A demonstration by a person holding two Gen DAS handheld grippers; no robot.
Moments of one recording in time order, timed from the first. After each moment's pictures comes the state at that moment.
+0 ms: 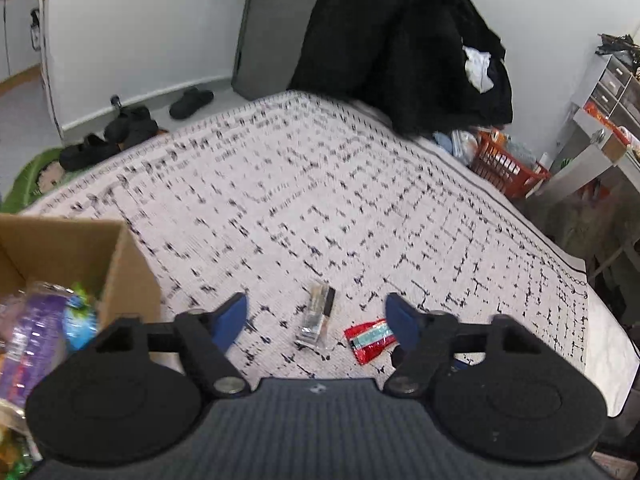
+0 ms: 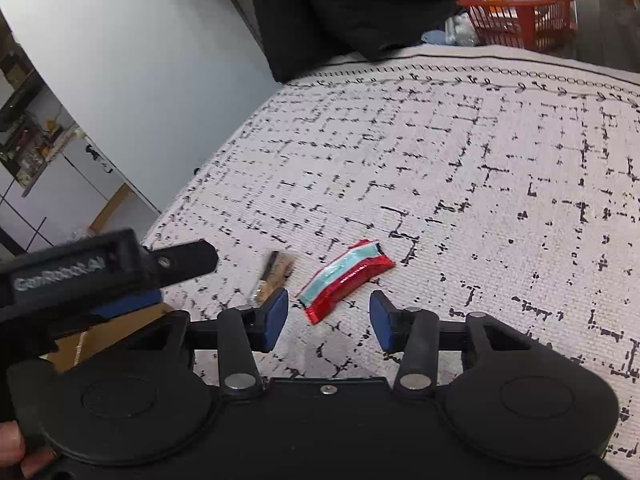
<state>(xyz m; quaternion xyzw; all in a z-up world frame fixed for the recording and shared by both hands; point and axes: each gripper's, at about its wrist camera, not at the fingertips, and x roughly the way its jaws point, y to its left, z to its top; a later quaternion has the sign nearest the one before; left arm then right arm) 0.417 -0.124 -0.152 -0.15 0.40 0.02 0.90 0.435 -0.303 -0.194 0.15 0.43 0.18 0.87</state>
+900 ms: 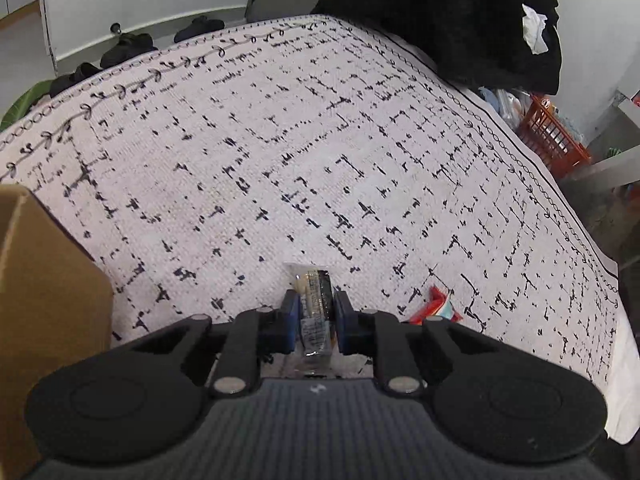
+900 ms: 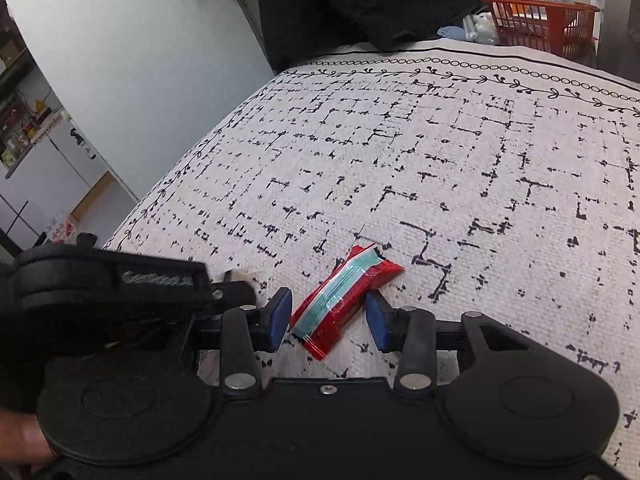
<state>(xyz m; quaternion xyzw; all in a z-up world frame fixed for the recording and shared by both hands) 0.475 -0.106 -0.210 -0.19 0.48 0.03 0.86 0.468 -0.268 -0.218 0.11 0.42 0.17 0.88</state>
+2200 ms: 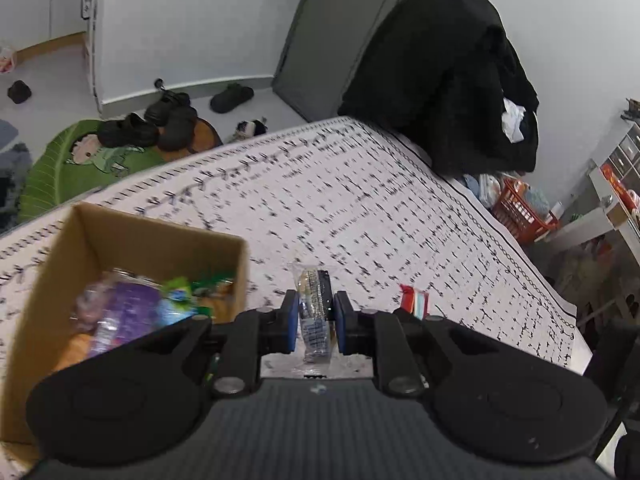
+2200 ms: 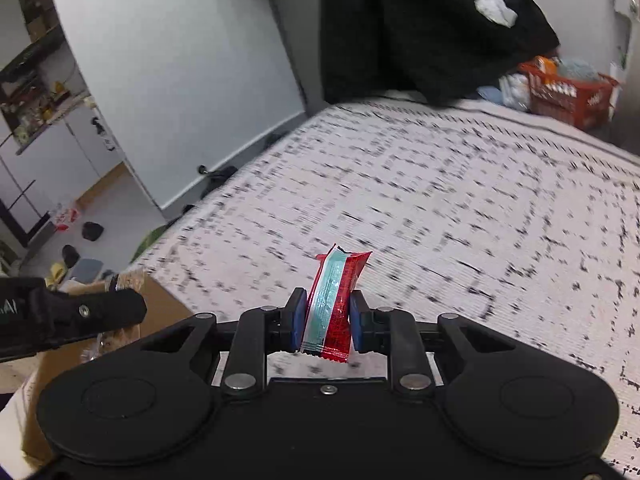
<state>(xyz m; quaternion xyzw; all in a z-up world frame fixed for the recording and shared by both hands) 0.370 -0.055 -0.101 -0.21 0.39 0.07 0.89 0.432 -0.220 -0.150 0.07 0.39 0.19 0.90</state>
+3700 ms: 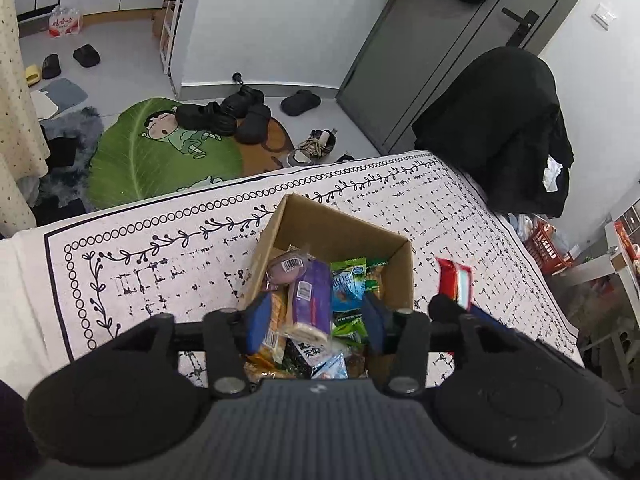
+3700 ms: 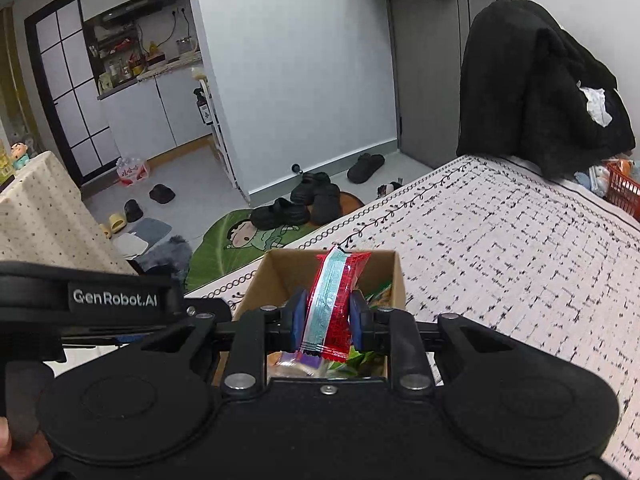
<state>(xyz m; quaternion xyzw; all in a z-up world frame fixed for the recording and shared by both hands) 0.239 0.071 -0.064 -0.27 0.39 0.12 0.87 0.300 -0.104 -0.062 -0.01 0.34 0.27 0.90</state>
